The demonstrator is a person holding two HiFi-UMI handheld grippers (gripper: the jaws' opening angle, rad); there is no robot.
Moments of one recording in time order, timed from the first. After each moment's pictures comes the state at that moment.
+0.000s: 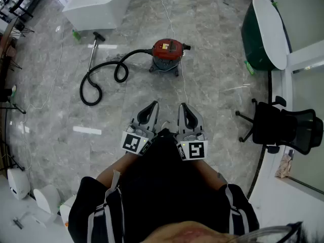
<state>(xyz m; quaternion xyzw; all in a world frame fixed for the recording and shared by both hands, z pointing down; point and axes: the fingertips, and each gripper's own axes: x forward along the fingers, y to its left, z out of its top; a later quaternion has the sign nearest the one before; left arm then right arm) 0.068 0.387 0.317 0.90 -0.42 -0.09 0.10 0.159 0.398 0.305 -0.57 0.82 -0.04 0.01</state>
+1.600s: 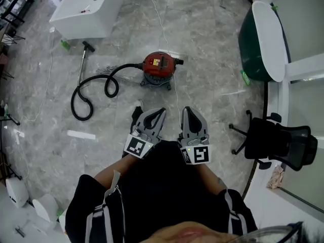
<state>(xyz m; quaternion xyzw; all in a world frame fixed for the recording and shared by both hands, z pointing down) 0.164 0.224 0.344 0.92 -0.36 -0.09 0.12 0.237 0.222 0.312 -0.56 0.82 -0.03 0.02</state>
